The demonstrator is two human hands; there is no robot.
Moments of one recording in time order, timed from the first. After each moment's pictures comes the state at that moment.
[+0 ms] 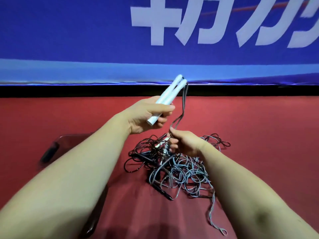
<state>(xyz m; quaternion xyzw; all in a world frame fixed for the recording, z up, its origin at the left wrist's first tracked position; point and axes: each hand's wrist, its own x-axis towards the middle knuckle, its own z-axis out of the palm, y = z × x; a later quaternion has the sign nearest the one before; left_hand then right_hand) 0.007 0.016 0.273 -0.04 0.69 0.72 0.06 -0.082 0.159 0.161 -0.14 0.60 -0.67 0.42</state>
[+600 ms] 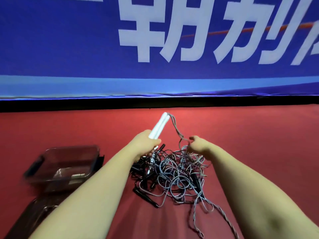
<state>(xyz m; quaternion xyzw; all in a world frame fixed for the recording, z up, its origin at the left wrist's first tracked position) 0.015 0.074 0.230 -0.14 0.84 0.52 0.02 -0.097 0.251 0.197 -0.11 0.93 -0.29 0.20</state>
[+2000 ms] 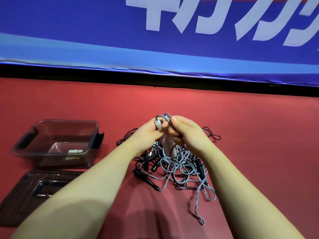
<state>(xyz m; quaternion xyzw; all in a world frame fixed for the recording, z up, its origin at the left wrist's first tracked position) 0.008 0.051 0.160 -0.03 0.75 0.66 -0.05 -0.034 0.192 0.194 -0.30 0.62 -0.67 0.28</state>
